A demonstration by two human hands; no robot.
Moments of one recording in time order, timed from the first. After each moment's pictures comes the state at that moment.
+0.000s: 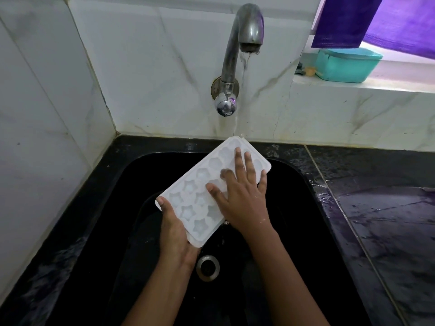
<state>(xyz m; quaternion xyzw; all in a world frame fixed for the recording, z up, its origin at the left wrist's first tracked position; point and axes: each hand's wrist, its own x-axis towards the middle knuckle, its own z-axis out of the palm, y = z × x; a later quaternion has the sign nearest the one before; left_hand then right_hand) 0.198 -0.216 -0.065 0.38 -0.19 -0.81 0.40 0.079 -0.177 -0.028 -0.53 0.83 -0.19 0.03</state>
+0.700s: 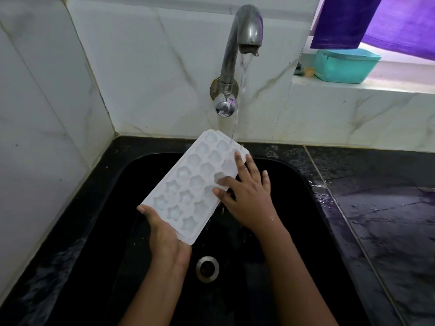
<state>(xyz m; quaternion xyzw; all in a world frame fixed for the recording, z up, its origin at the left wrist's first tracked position) 0.204 -0.219 -0.057 0.40 -0.13 -0.78 0.46 0.065 -0.171 -0.025 -0.54 0.82 -0.18 0.06</state>
